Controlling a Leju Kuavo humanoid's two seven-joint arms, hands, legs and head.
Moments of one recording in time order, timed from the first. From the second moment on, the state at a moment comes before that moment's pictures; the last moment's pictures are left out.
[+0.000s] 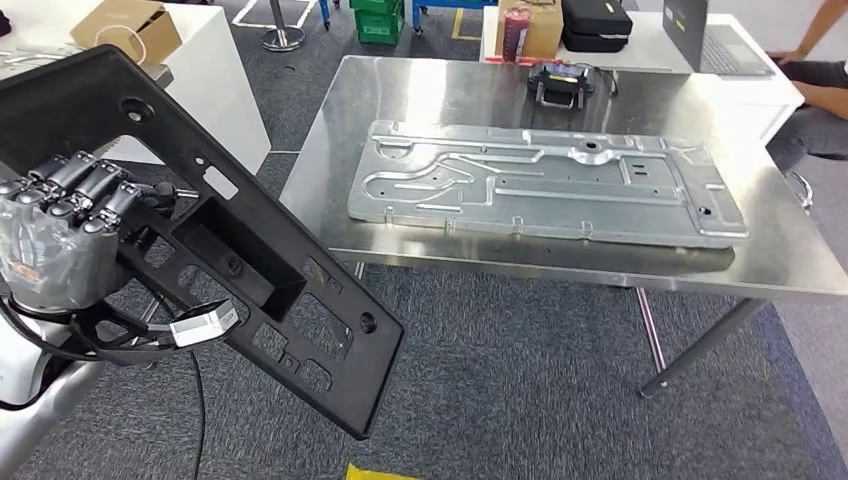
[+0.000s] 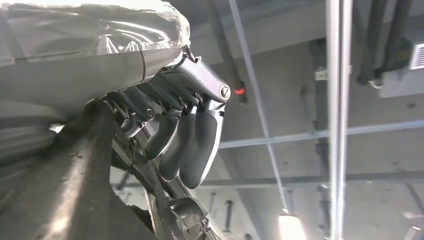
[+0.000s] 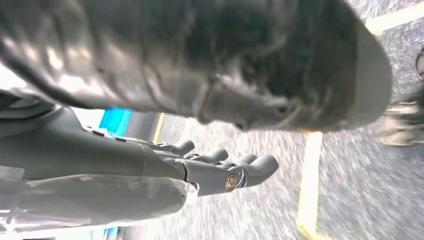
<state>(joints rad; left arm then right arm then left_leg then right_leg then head) -0.18 0.68 -0.24 -1.72 -1.35 0.59 -0.13 0.12 -0.06 0.65 0.01 -0.63 0.17 -0.20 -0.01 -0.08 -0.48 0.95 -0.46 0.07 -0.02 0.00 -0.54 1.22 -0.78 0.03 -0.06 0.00</state>
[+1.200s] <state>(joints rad) -0.69 0.13 -0.39 -1.70 -0.70 -0.13 0.23 0.06 -0.06 0.62 0.01 -0.70 0.18 -0.18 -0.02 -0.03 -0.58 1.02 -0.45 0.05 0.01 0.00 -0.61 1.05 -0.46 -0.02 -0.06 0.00</state>
